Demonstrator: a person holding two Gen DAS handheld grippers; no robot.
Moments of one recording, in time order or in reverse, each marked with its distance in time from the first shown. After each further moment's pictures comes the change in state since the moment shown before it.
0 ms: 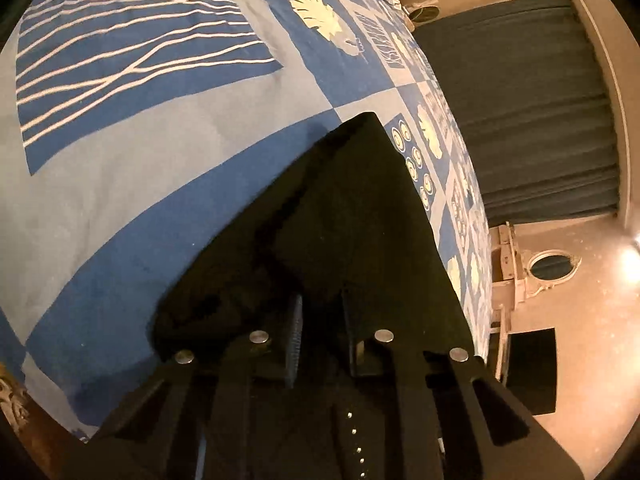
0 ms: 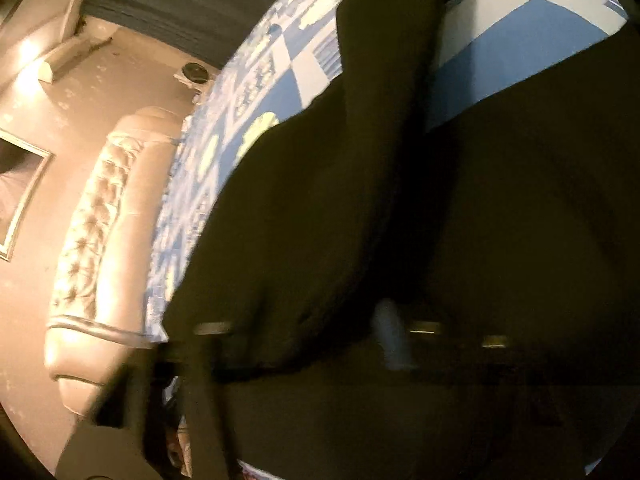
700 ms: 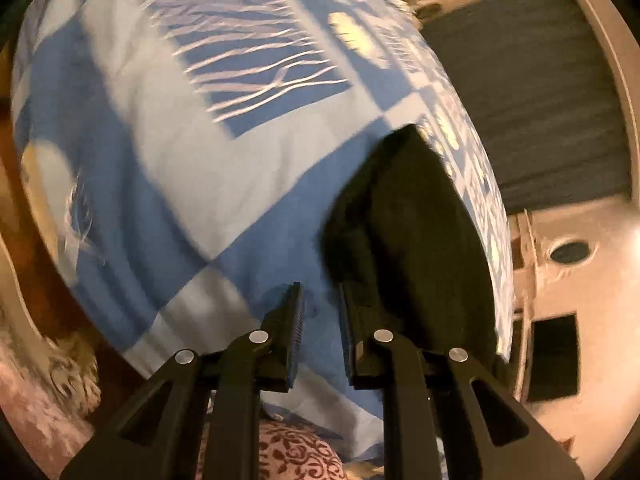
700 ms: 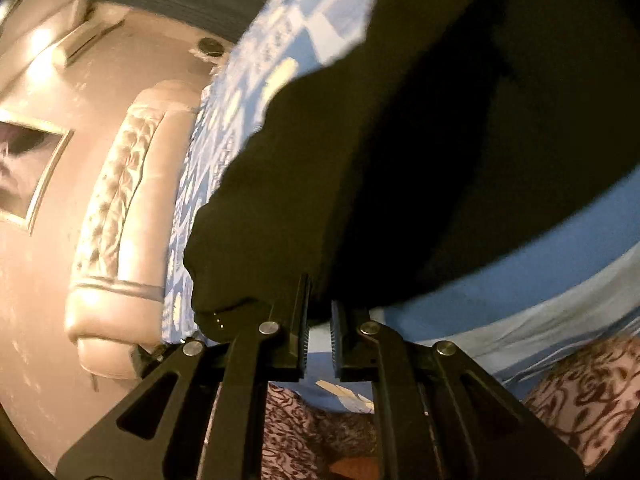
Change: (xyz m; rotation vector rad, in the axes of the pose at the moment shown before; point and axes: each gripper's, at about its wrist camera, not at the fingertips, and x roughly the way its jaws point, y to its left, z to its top) left arm -0.071 0.051 -0.030 0.008 -0.002 0.051; right arm -0.076 -0.027 -0.090 0.017 0.113 0.087
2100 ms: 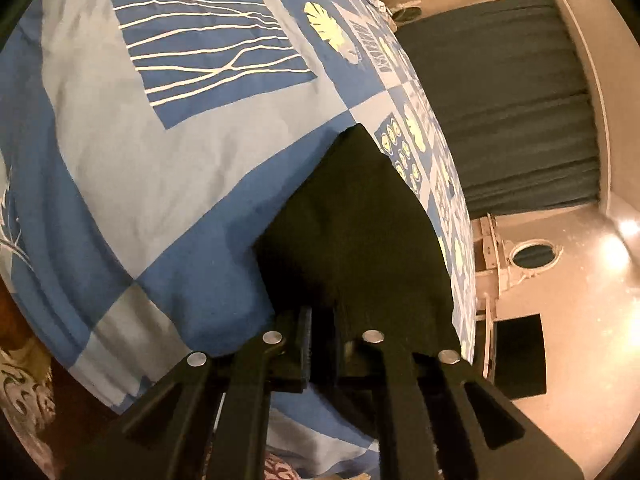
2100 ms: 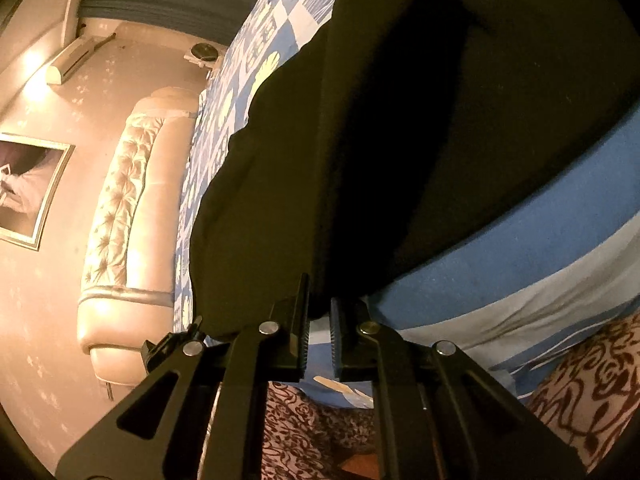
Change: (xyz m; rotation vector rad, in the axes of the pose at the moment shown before) left arm 0.017 -0.010 0.007 0.020 0.012 -0.140; right arm 0.004 -0.008 -0.013 0.056 0.009 0.031
